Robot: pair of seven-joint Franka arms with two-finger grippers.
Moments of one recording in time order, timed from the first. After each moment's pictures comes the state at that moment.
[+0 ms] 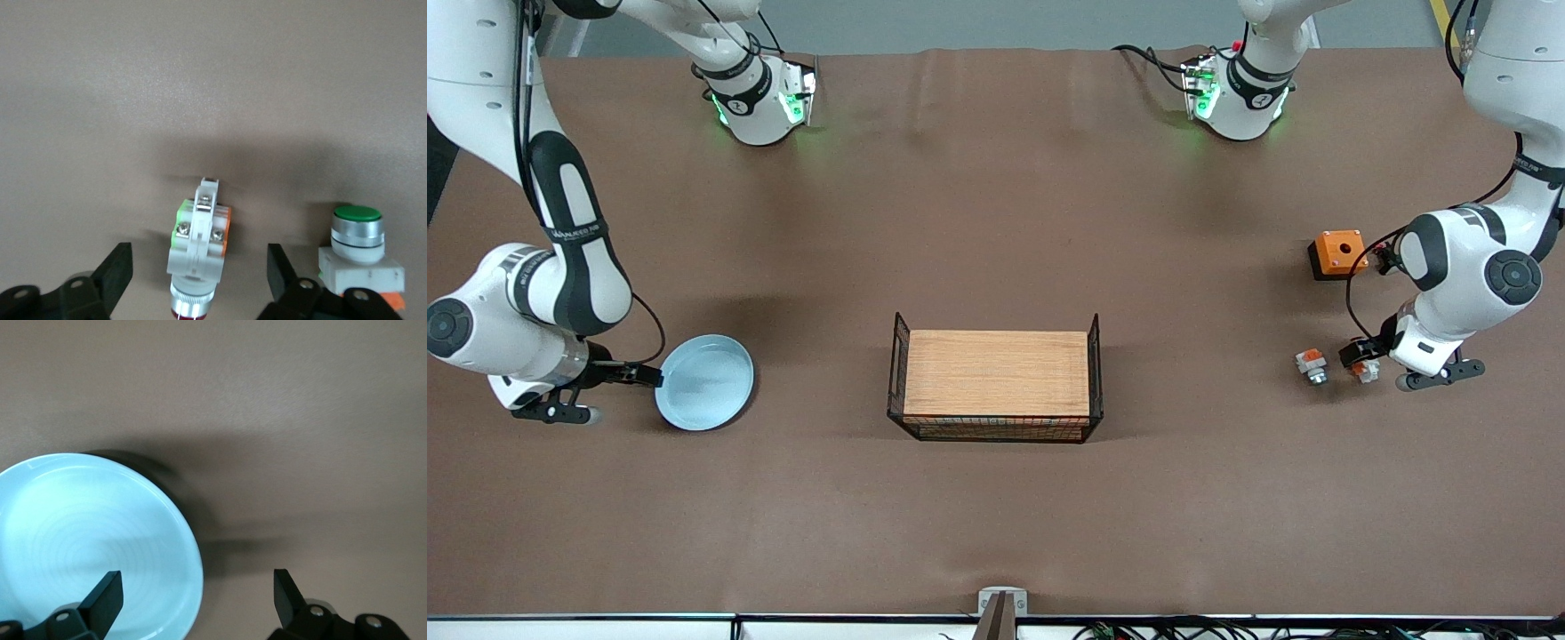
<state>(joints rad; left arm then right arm) 0.35 0.48 -0.11 -2.10 0.19 2.62 -0.11 -0.05 0.56 -0.16 -1.85 0.15 2.34 -0.18</state>
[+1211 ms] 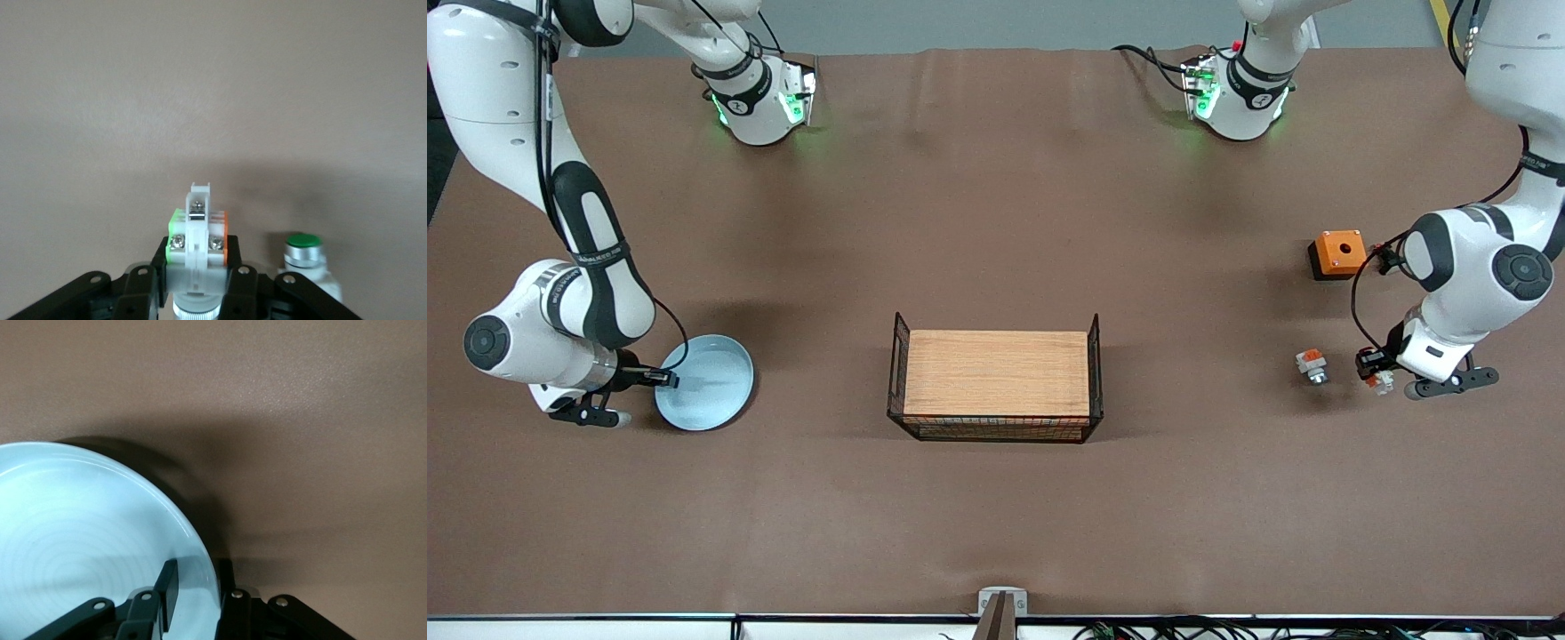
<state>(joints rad) 0.34 0.41 -0.16 -2.07 0.19 2.60 -0.11 -0.05 0.63 -0.15 -1.85 0.19 2.36 -0.18</state>
